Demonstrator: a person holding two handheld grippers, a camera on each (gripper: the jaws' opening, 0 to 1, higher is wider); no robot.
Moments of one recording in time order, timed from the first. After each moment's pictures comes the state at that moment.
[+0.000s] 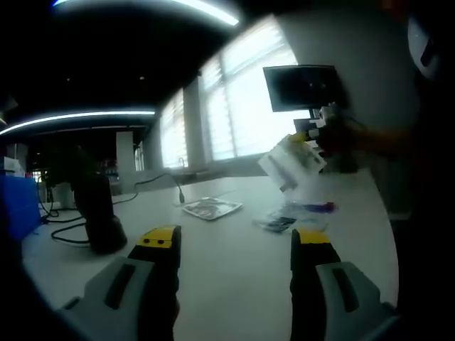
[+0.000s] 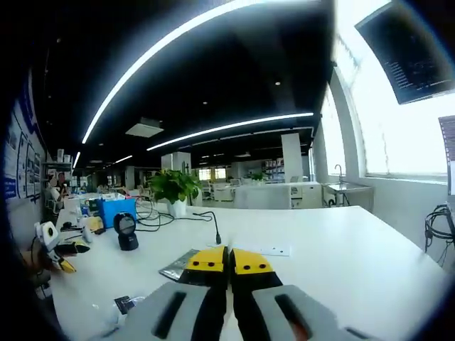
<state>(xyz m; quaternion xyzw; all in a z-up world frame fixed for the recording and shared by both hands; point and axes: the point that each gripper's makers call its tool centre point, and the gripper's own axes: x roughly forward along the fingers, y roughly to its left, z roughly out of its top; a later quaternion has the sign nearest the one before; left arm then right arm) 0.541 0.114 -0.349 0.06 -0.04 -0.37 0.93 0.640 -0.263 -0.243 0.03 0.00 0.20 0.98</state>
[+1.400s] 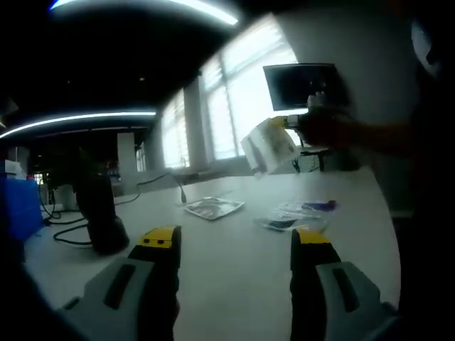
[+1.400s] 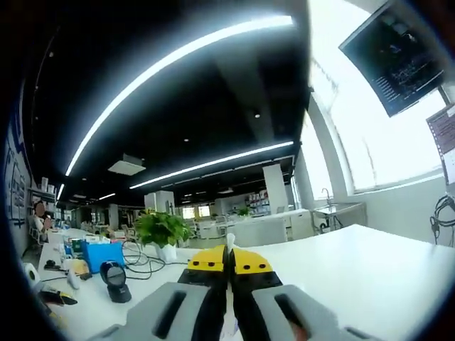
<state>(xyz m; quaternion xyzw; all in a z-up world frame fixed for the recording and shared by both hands) 0.541 0.116 -0.350 0.07 -0.05 -0.36 0.93 0.679 -0.204 -0.189 0.08 -0.11 0.13 0.98</state>
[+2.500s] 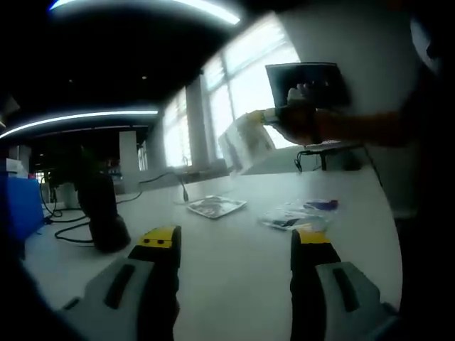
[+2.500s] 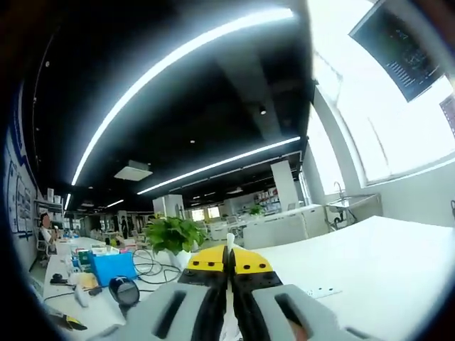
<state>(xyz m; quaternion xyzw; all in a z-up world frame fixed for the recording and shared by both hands) 0.544 0.118 -0.352 0.06 -0.04 -0.36 0.93 0.717 -0.137 -0.180 0.12 -0.10 0.16 0.97</state>
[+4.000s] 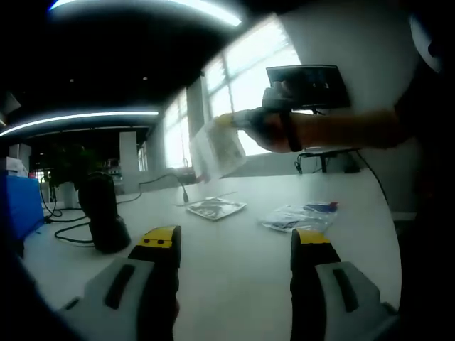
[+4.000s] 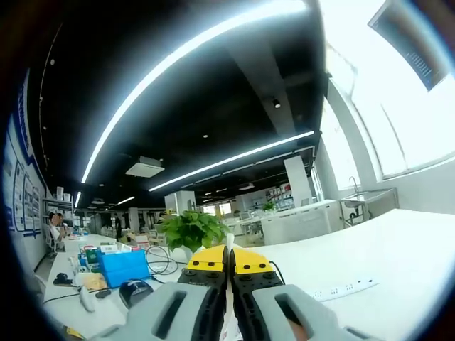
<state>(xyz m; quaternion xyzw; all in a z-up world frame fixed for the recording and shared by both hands) 0.544 0.120 -0.349 0.06 -0.05 -0.36 0.93 0.741 -0.045 -0.186 0.11 -0.09 0.20 0.97</state>
